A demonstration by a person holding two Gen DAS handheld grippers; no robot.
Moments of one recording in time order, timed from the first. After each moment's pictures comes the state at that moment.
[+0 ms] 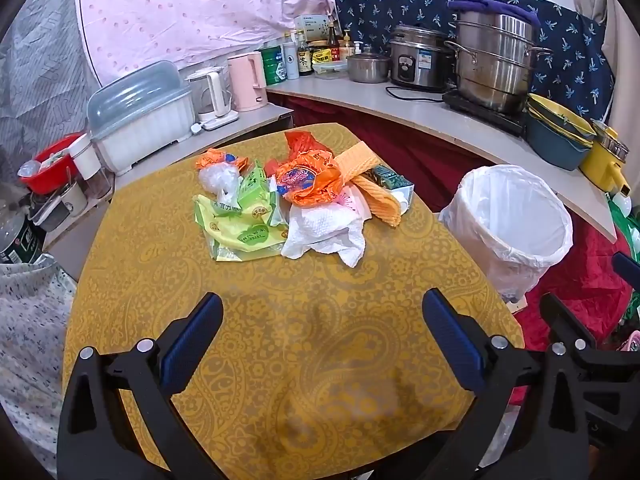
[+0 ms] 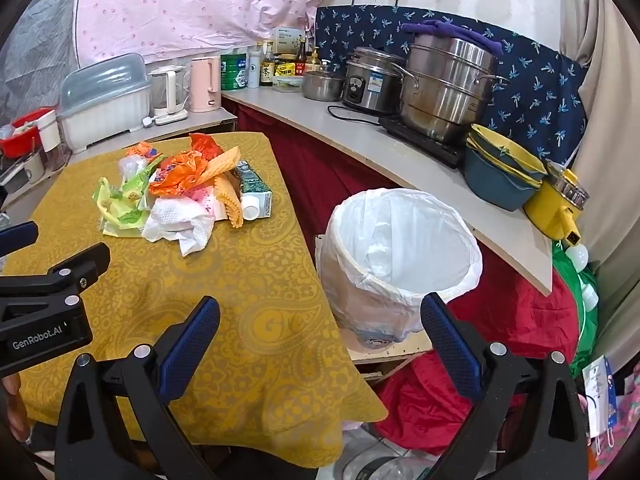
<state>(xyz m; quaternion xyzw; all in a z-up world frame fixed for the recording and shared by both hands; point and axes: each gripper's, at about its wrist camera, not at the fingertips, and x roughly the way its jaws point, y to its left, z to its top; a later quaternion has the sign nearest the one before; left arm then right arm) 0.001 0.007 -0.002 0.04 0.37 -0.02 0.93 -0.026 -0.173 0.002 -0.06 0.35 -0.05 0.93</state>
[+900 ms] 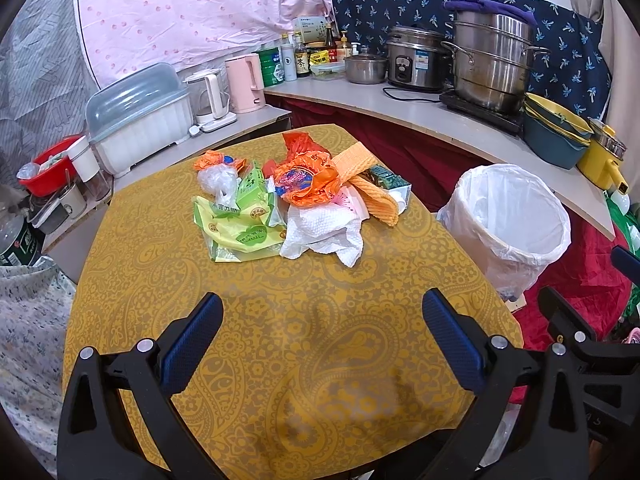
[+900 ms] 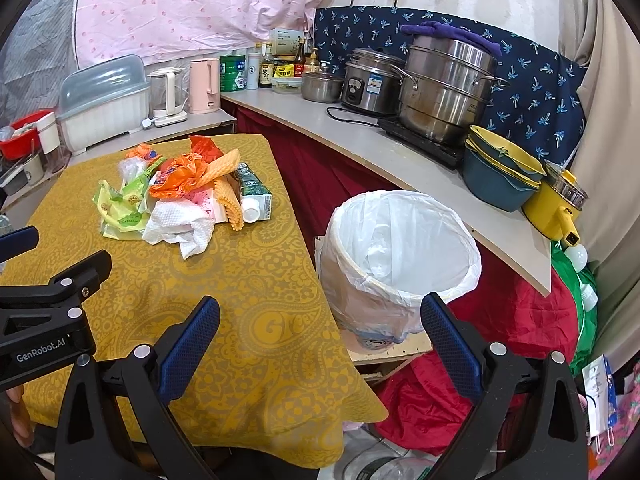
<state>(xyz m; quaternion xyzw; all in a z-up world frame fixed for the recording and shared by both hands) -0.001 0.005 -0.004 0.04 0.37 -0.02 0.93 -0.027 -0.172 0.003 -0.06 0.35 -0.05 0.93</state>
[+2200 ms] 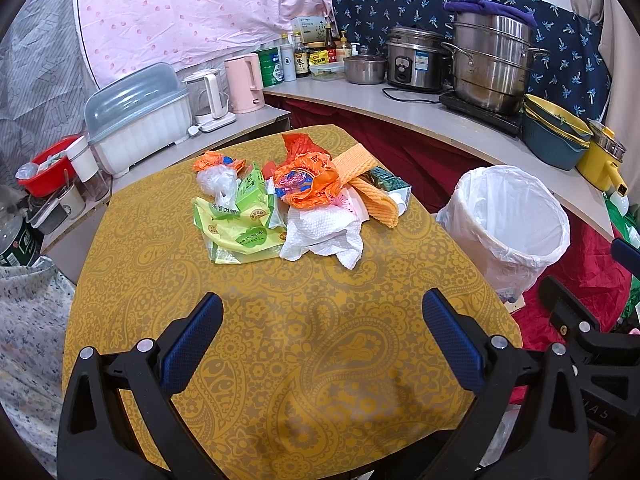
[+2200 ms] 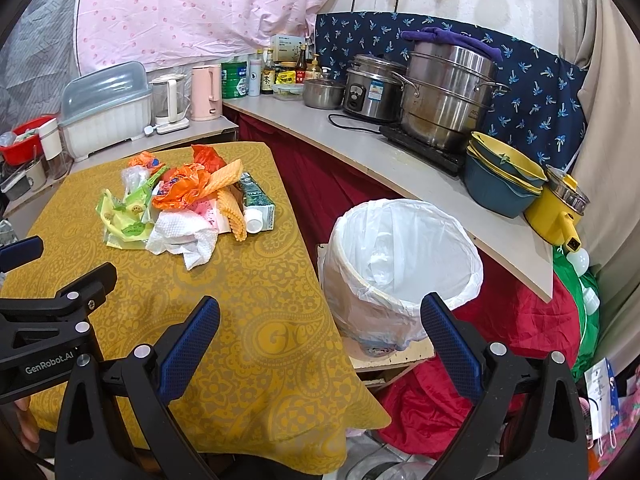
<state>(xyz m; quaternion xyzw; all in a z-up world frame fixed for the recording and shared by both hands) -0.002 0.005 -0.002 0.04 0.37 -0.02 0.93 -0.025 -0.173 0.010 -0.05 0.35 -0.05 0.93</state>
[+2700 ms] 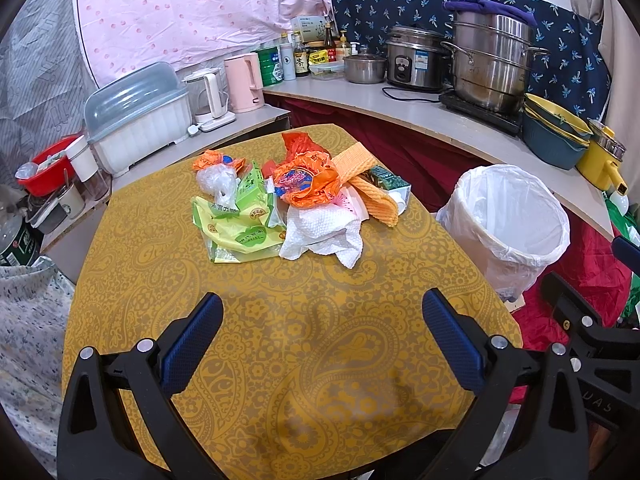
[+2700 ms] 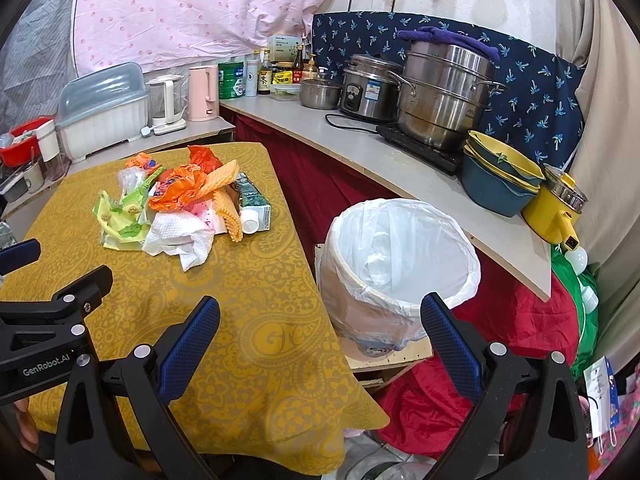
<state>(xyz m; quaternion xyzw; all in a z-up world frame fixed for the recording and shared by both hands) -0.002 0.005 -0.002 0.04 0.37 -0.02 0.93 -0.022 -0.176 0.013 -0.05 0.35 -0.06 0.94</state>
